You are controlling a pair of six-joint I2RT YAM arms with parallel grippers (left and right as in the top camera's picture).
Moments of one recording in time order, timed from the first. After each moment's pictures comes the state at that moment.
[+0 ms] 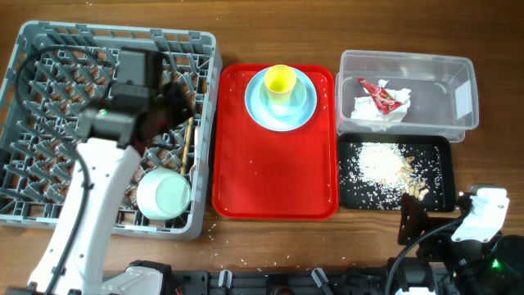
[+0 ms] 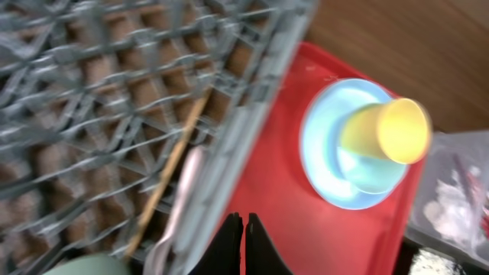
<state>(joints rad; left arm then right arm) -0.19 1.38 1.33 -0.95 0.01 -0.60 -0.02 0.40 1.10 -1.27 -0.05 0.09</state>
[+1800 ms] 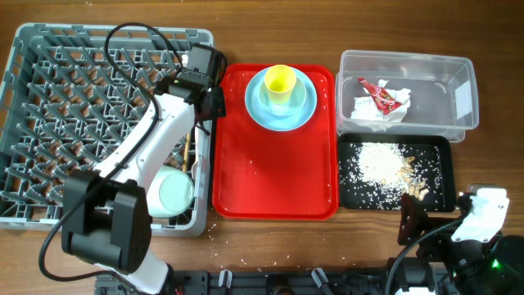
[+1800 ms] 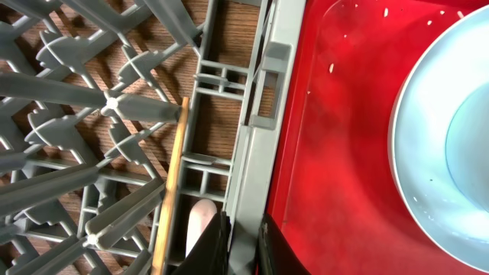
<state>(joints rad) -0.32 1.77 1.30 -0.72 -0.17 -0.40 -0.02 0.40 1.10 -1.27 -0.05 0.09</state>
